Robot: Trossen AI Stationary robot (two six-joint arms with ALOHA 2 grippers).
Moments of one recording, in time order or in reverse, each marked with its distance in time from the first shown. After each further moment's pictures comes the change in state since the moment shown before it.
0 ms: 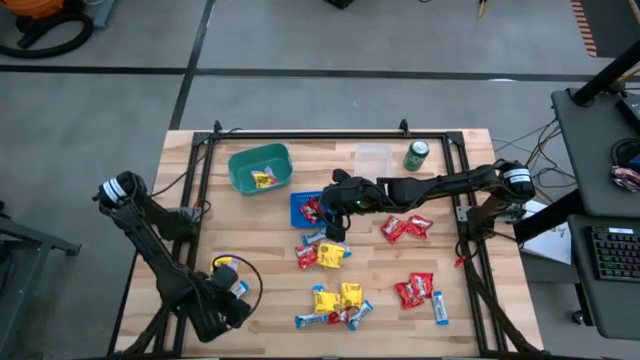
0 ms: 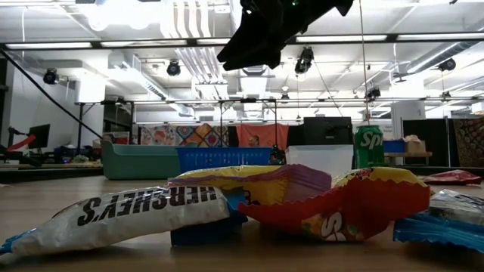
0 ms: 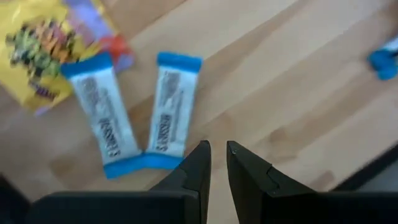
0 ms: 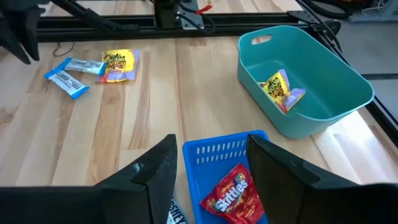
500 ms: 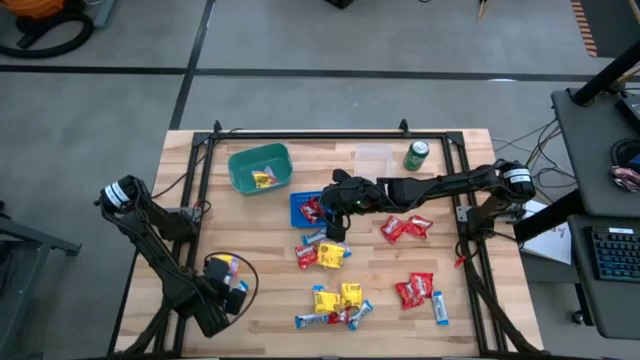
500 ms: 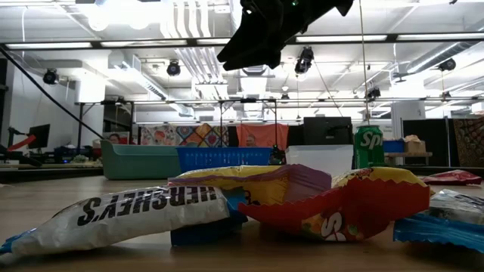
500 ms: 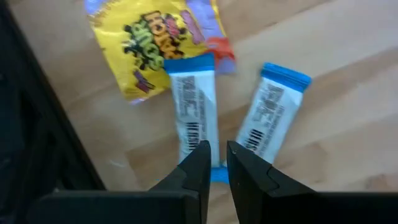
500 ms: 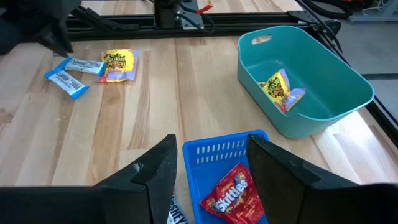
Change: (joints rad) left arm 0.001 0.039 -0.035 -0.150 0.090 -0.153; right arm 0.000 0.000 0.000 0.000 0.000 0.000
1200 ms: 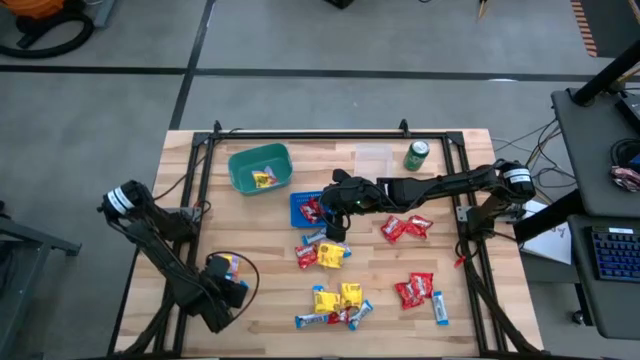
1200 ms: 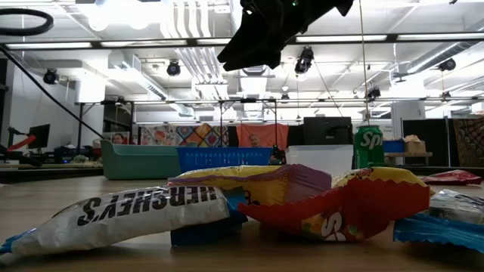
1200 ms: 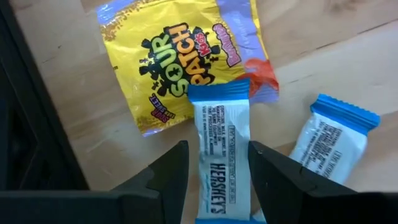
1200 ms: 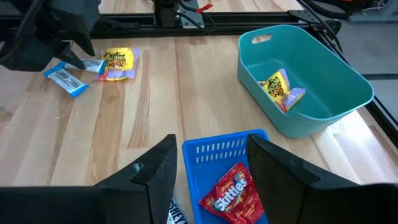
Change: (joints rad) left arm 0.013 0.065 -0.099 0.076 0.001 -0.030; right arm 0.000 0.000 0.000 -0.003 0.000 -0.004
